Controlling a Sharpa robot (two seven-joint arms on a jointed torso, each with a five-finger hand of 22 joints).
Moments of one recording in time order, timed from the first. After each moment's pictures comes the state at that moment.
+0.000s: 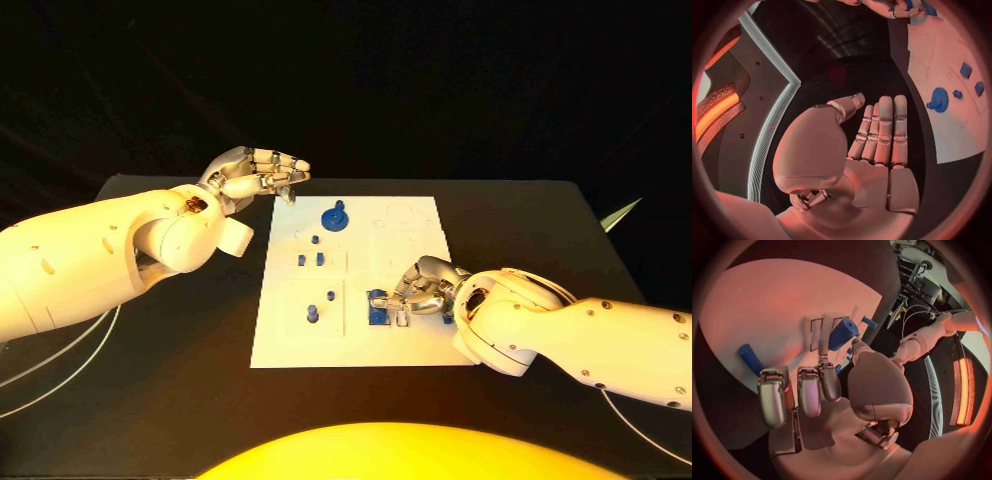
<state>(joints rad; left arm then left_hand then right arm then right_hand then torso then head) 1.19 -0.89 0.00 1.44 -0.24 -0.14 0.30 1.35 -0.20 0.63 0.02 0.07 0.86 0.21 0.26 0.29 0.88 0.15 0.38 0.20 0.99 0.08 1.09 0.47 0.17 0.83 0.17 0.91 0.80 1.10 -0.82 -0.16 1.77 -1.13 -0.40 -0.55 1.04 -0.14 0.07 0.29 0.08 1.00 0.07 0.39 0.60 1.47 -0.01 1.37 1.31 1.47 -0.07 1.53 1.31 0.01 1.46 0.03 1.57 1.31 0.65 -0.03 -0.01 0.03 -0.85</state>
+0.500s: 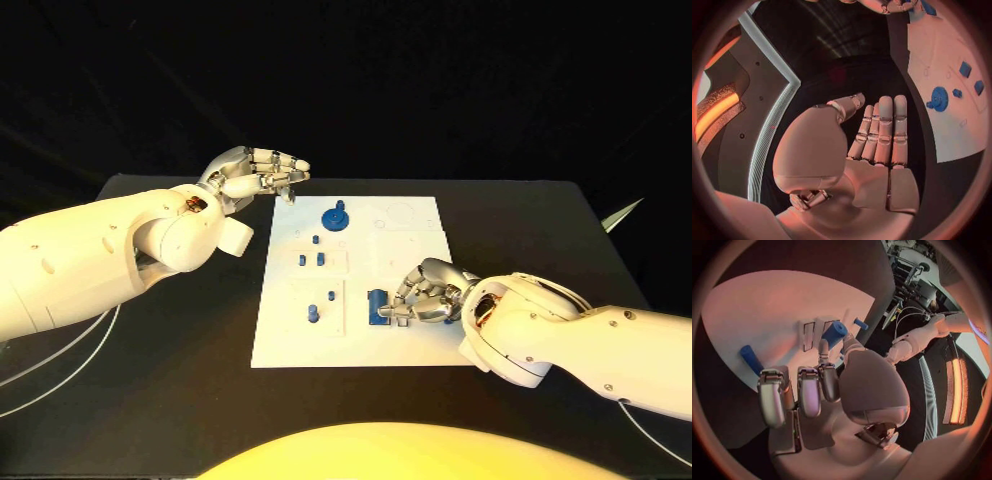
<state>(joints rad) 1.19 -0.89 0.00 1.44 -0.24 -0.15 0.30 1.35 -0.20 0.63 0.02 0.07 0.86 0.21 0.26 0.29 0.88 0.15 0.38 0.20 0.99 0.08 1.09 0.47 0.17 0.83 0.17 0.91 0.80 1.10 -0.88 -0.16 1.85 -1.15 -0.41 -0.52 1.21 -0.11 0.06 0.26 0.08 1.01 0.06 0.39 0.61 1.47 -0.01 1.39 1.31 1.47 -0.07 1.53 1.31 0.01 1.46 0.03 1.57 1.31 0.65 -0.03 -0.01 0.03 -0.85</state>
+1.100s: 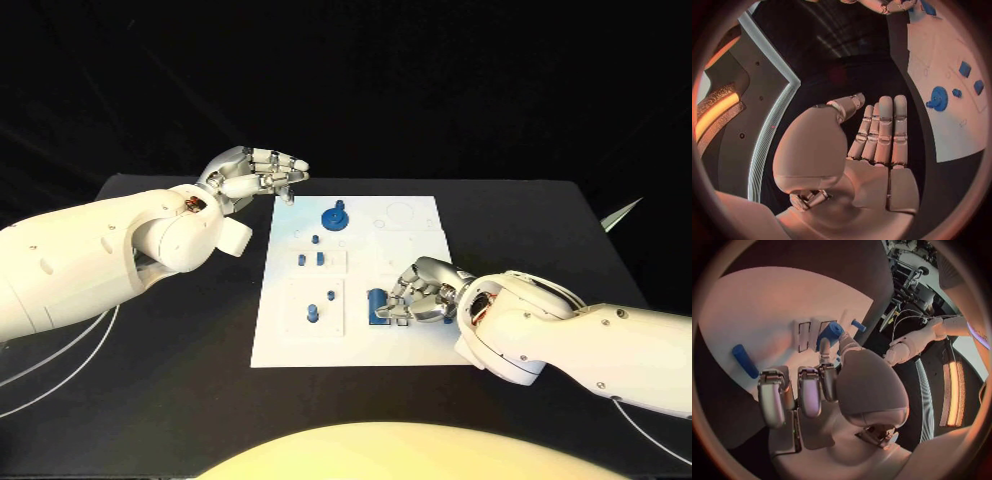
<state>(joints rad) 1.19 -0.89 0.00 1.44 -0.24 -0.15 0.30 1.35 -0.20 0.63 0.02 0.07 0.86 0.21 0.26 0.29 0.88 0.15 0.39 0.20 0.99 0.08 1.09 0.47 0.17 0.83 0.17 0.91 0.80 1.10 -0.86 -0.16 1.83 -1.17 -0.40 -0.50 1.27 -0.10 0.09 0.26 0.08 1.04 0.05 0.42 0.62 1.47 -0.02 1.39 1.31 1.47 -0.08 1.53 1.31 0.01 1.47 0.03 1.57 1.31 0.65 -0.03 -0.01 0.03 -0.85</state>
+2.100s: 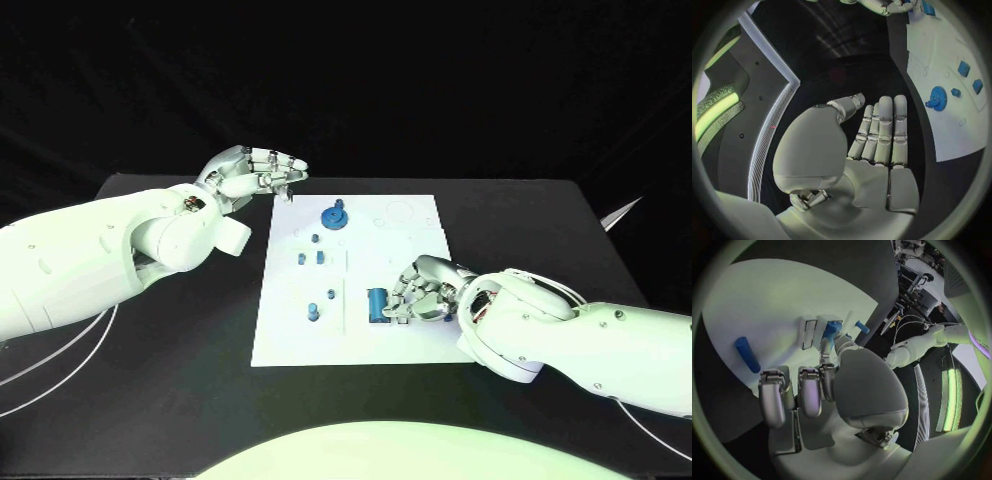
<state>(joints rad) 1.19 -0.89 0.00 1.44 -0.24 -0.14 0.30 1.35 -0.20 0.64 0.02 0.07 0.86 0.21 0.27 0.29 0.88 0.15 0.39 0.20 0.98 0.08 1.09 0.47 0.17 0.83 0.17 0.91 0.80 1.10 -0.85 -0.16 1.81 -1.24 -0.39 -0.49 1.33 -0.10 0.16 0.25 0.09 1.04 0.04 0.43 0.62 1.47 -0.03 1.40 1.31 1.47 -0.09 1.53 1.31 0.01 1.47 0.02 1.57 1.31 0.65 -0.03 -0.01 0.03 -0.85</state>
